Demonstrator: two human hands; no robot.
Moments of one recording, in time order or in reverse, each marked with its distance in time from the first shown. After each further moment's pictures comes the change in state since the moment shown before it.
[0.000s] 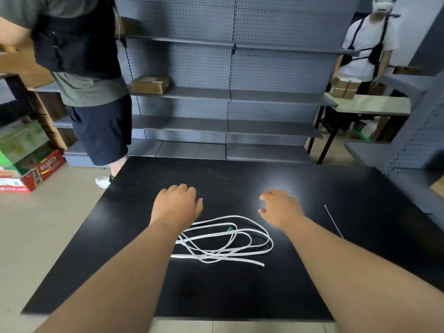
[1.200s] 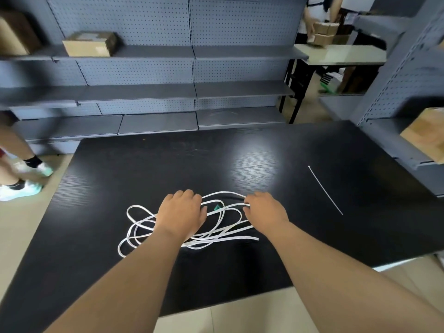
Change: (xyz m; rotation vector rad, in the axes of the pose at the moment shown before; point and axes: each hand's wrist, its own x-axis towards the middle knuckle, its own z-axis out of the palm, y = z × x) left_hand 0.008 0.031 0.075 -0.039 -0.159 0.288; right_hand -0.015 -0.016 0.071 0.141 -0.059 0.172
